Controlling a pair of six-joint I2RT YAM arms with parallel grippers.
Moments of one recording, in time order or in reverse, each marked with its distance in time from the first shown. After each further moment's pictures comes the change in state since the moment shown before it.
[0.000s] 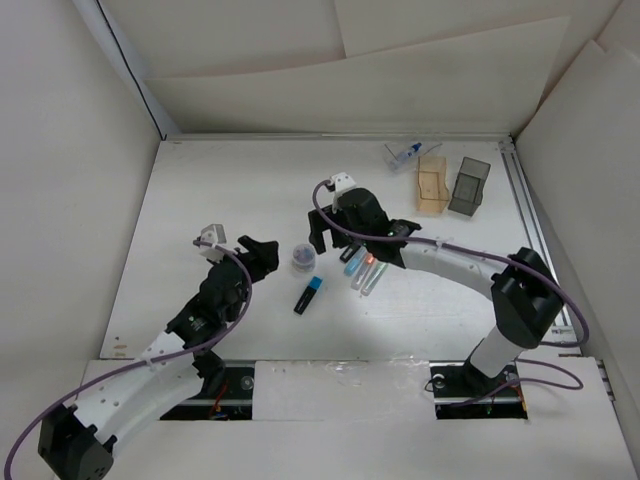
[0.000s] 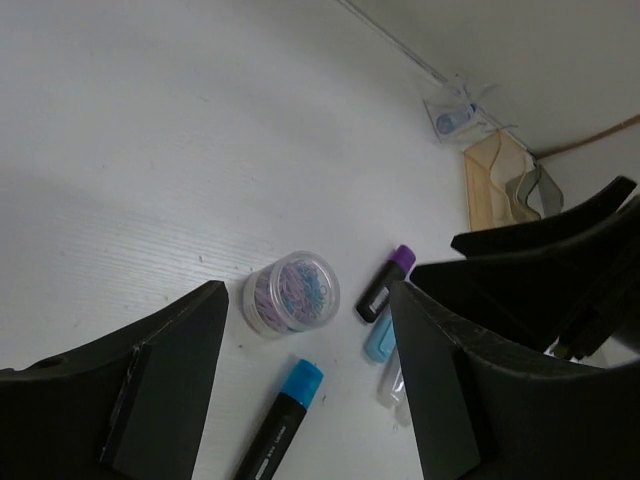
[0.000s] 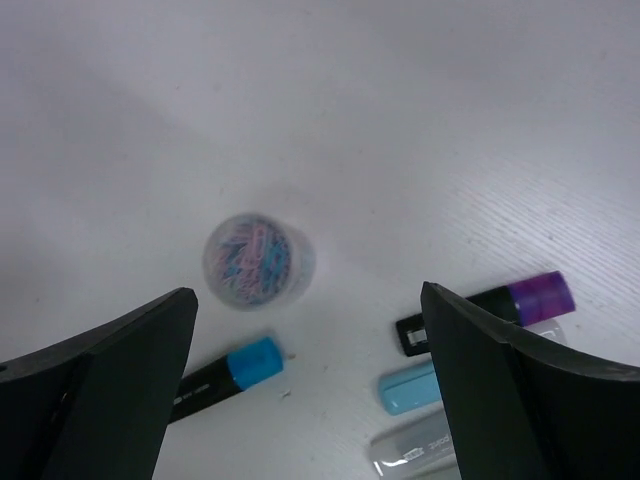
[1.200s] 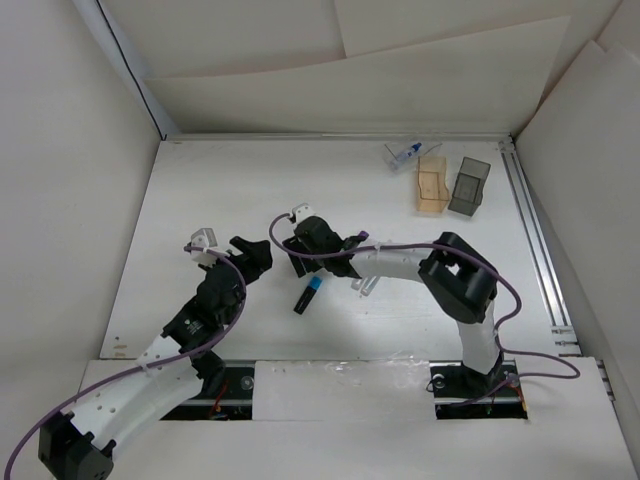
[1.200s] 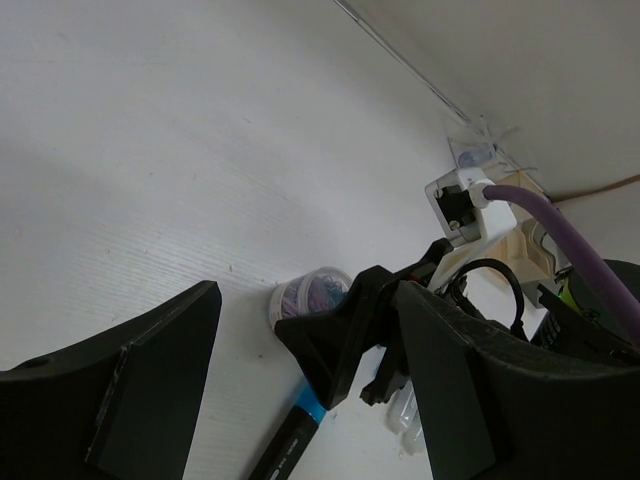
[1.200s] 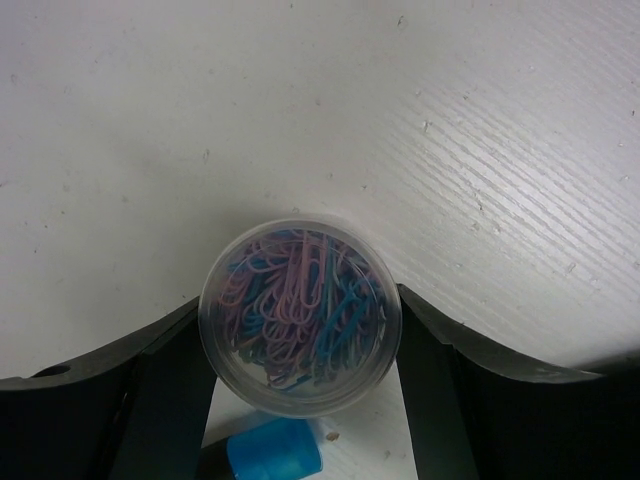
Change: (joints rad) left arm 0.000 -0.071 0.000 -0.085 -0.117 -0.060; right arm 0.157 0.355 0.131 0.020 0.094 -0.023
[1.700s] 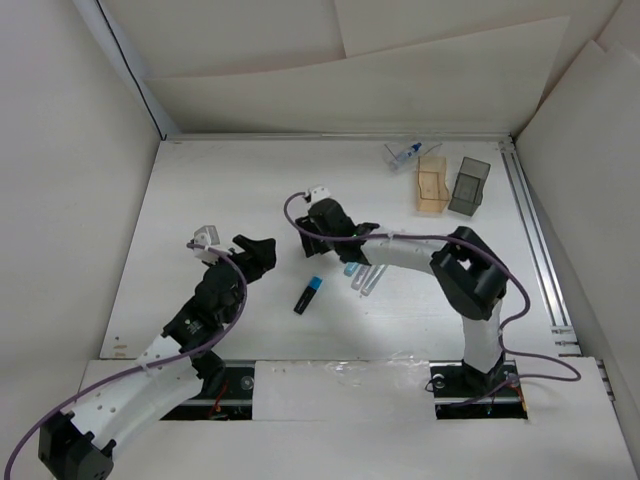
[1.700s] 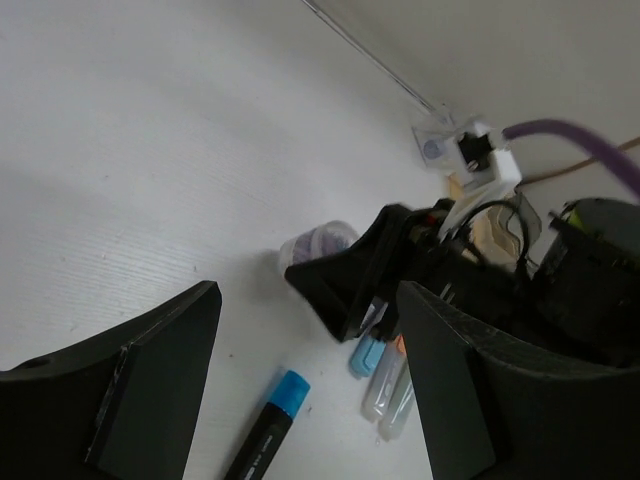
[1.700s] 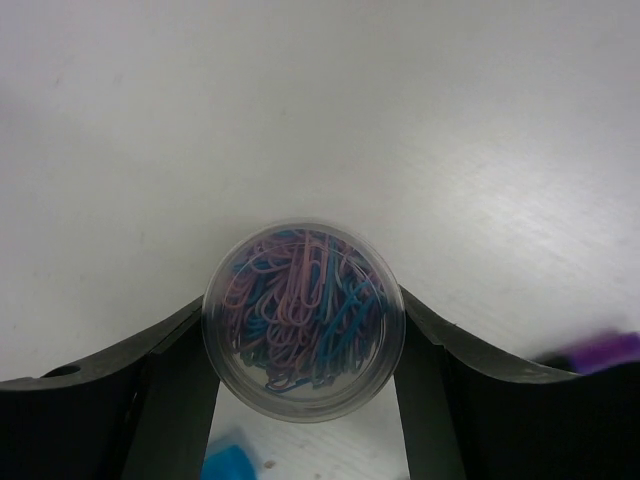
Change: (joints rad) left arm 0.000 0.001 0.000 0.047 0.058 0.014; right arm -0.073 -0.018 0.007 0.030 0.005 0.028
